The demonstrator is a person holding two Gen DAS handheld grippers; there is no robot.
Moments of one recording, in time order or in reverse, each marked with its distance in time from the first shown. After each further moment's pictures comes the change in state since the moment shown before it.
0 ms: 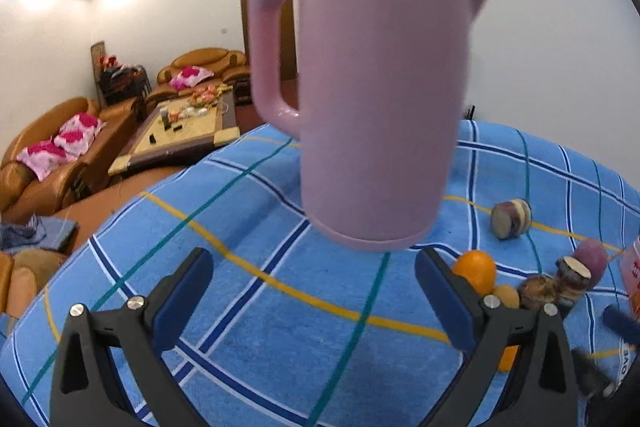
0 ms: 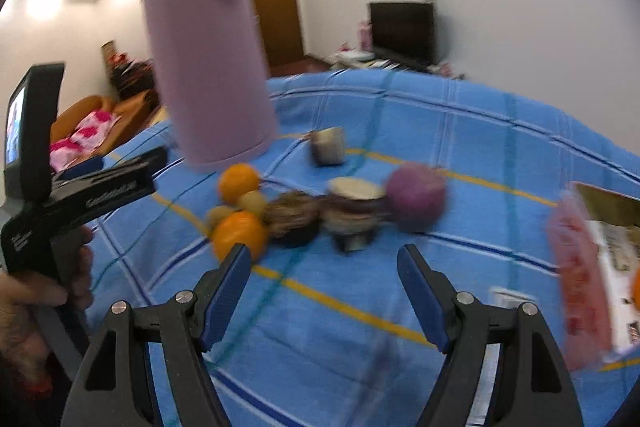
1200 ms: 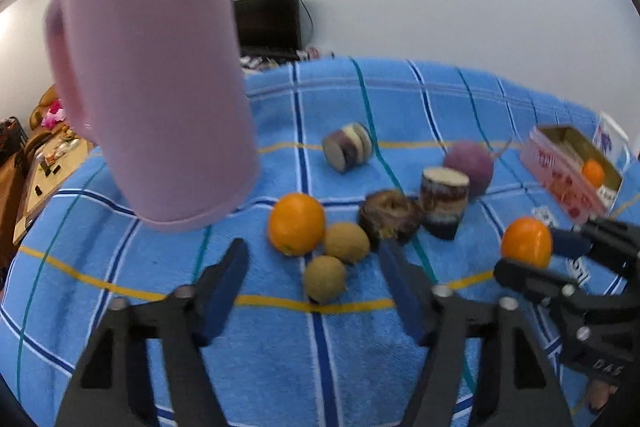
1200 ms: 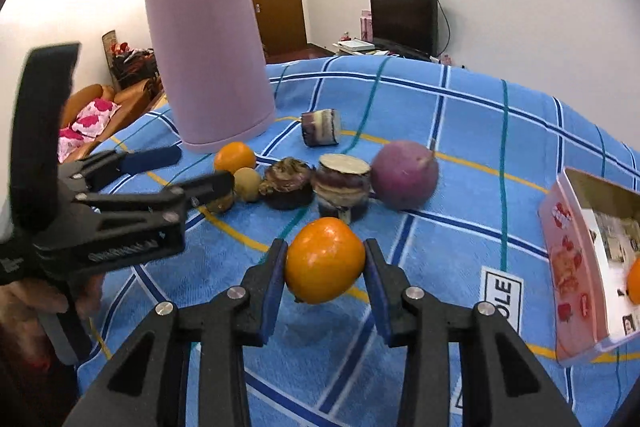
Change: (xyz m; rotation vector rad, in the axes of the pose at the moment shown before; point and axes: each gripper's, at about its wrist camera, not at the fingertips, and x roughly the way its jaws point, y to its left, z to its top) left arm -0.004 -0.090 -0.022 0.363 0.137 -0.416; right arm -0.011 -0.014 -0.008 0.000 0.030 -0.019
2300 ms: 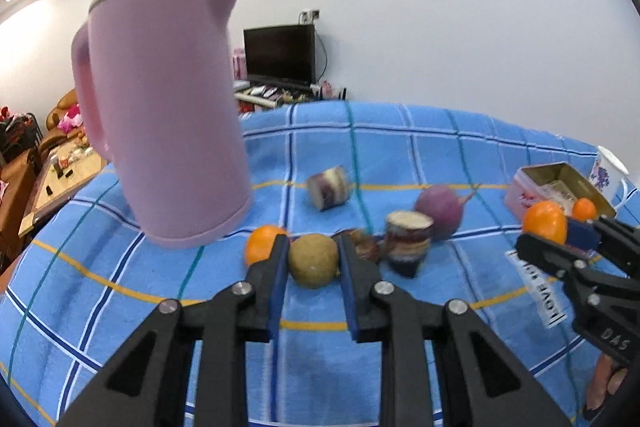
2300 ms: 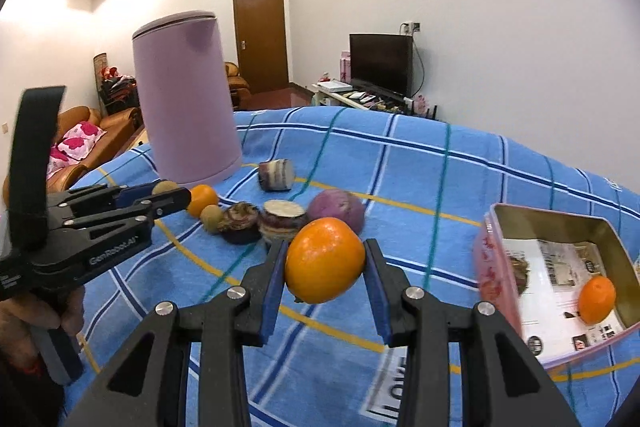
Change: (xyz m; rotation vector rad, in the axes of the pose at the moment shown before) left arm -0.034 -0.027 0.005 -0.072 -0.165 0.045; right arm -0.041 -0.032 0.000 -0.019 -0.161 -0.088
